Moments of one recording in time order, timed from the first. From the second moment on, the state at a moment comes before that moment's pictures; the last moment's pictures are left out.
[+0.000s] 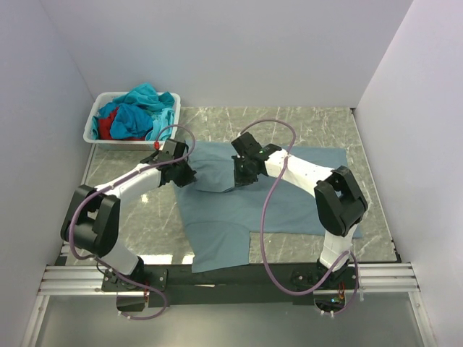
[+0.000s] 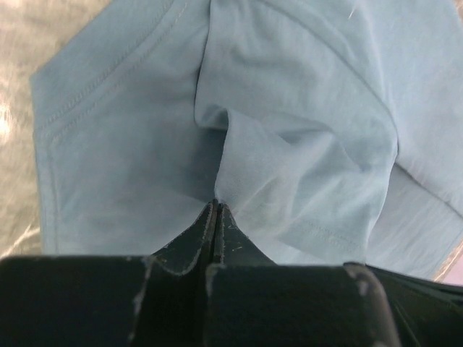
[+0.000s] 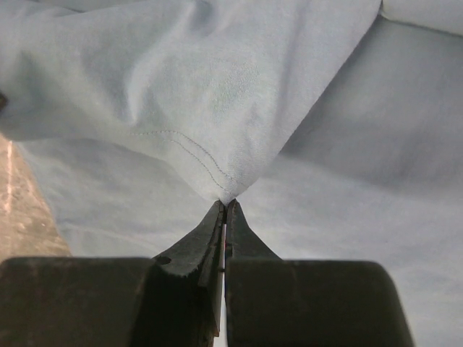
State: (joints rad) left arm -0.39 1.56 0.97 -0.33 -0.02 -1.00; right arm 0.67 1.83 1.35 -0.59 -0.02 0.57
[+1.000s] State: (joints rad) left arm -0.42 1.50 0.88 -0.48 -0.01 -1.06; right arm 0.67 1.82 1.26 -0.64 -0.02 0.58
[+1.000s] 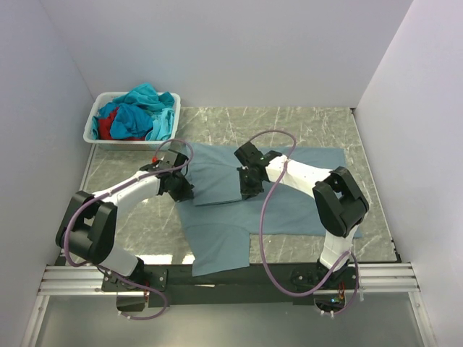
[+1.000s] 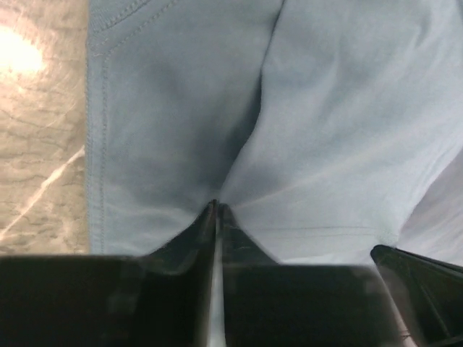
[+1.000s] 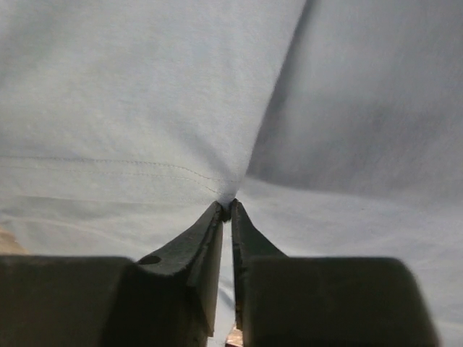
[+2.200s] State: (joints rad) left arm -0.35 1.98 1.39 -0.39 0.03 -0.85; right arm 0.01 1.86 1.27 -0.58 0.04 0.43
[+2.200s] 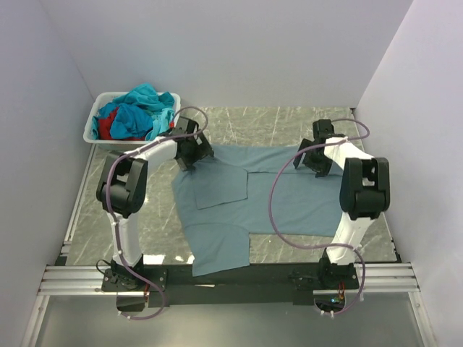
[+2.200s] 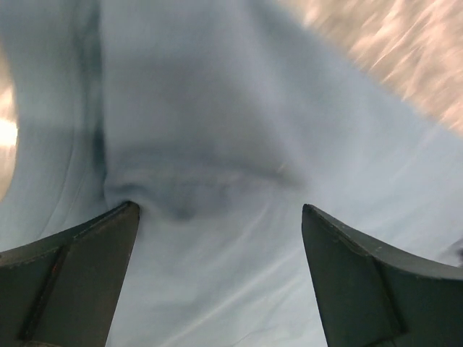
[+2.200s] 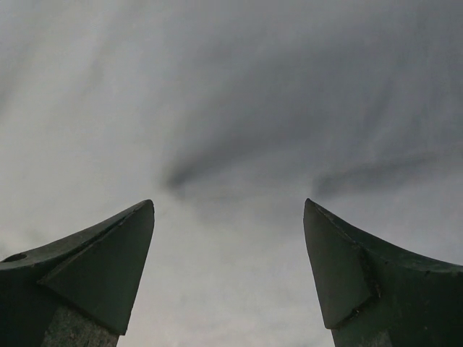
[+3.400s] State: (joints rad) left arm -0.23 2.42 2.04 -0.42 0.17 -0.83; right arm -0.08 2.26 1.84 -0.76 -0.02 0.35
